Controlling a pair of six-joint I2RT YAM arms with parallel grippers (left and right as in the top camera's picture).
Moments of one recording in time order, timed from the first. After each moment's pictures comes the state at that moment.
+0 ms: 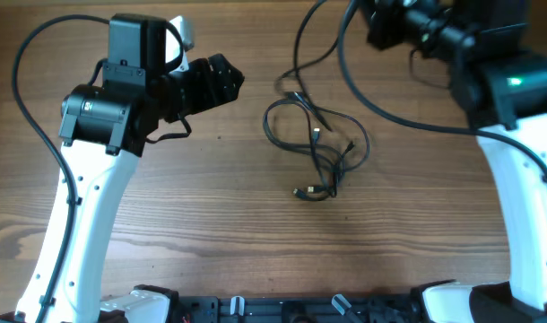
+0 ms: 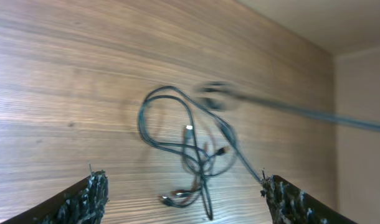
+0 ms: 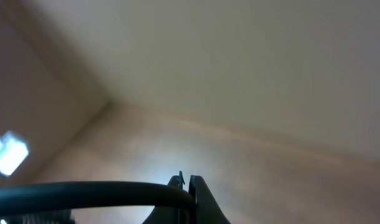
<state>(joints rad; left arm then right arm) -0.22 1.44 1.61 -1.02 0.30 -0.53 0.21 1.54 1.89 -0.65 -0.40 0.17</state>
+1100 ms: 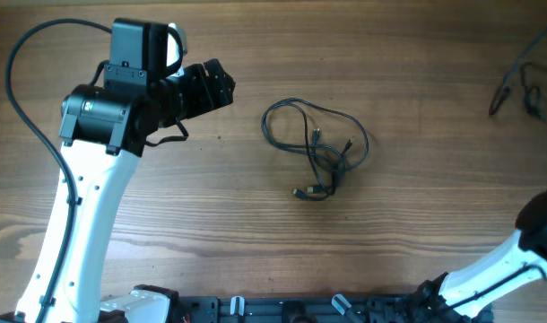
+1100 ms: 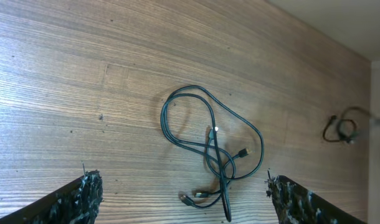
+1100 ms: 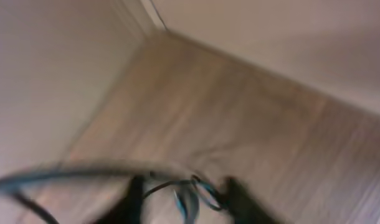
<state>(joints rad) -0.22 1.44 1.61 -1.07 0.21 -0.53 -0.67 2.03 2.05 -0.81 0.01 0.42</state>
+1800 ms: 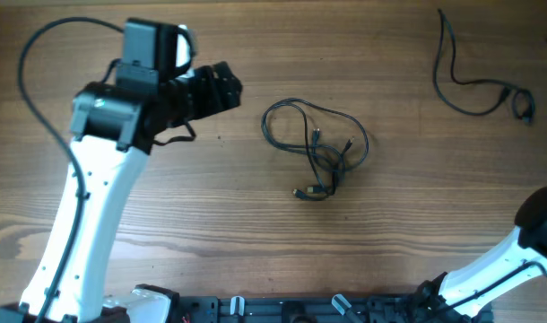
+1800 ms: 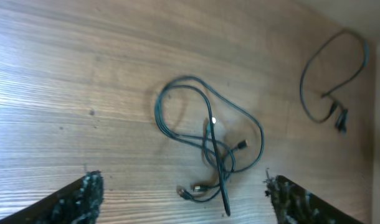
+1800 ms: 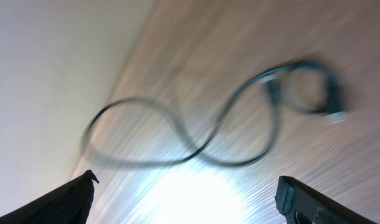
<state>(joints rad) -0.28 1.47 1.61 -1.07 0.20 -0.53 -0.64 2.01 2.05 -1.07 -0.49 0.40</state>
